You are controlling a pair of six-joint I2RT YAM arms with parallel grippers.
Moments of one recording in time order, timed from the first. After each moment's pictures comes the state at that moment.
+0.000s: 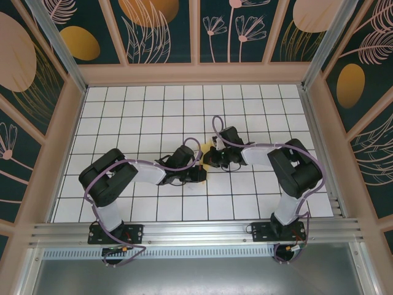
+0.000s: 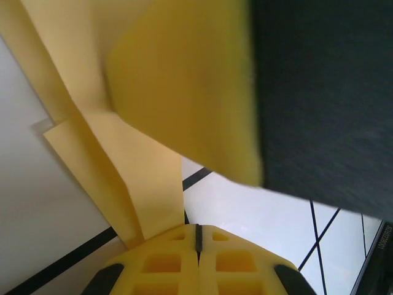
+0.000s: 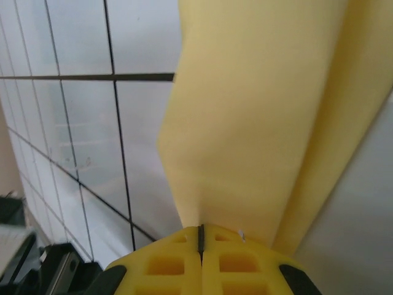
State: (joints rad) left arm -0.83 1.80 0.73 0.25 0.39 -0.79; right arm 0.57 1.77 0.83 -0.01 -0.55 0.76
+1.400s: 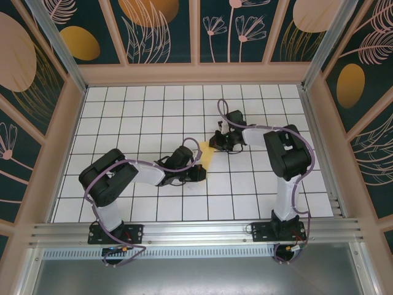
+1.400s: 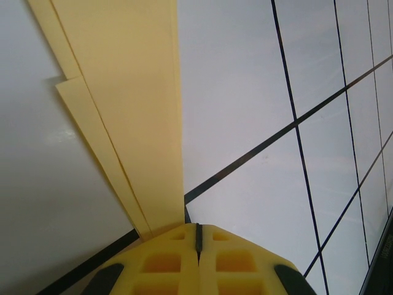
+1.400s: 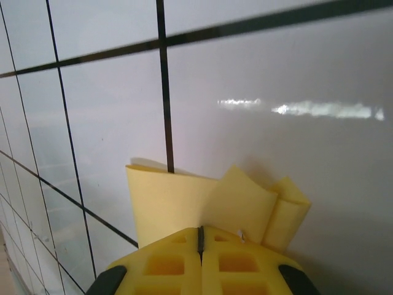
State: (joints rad) left arm -0.83 1.80 0.71 0.31 0.37 -0.80; right arm 0.40 1.99 1.14 -0.18 -0.55 0.58
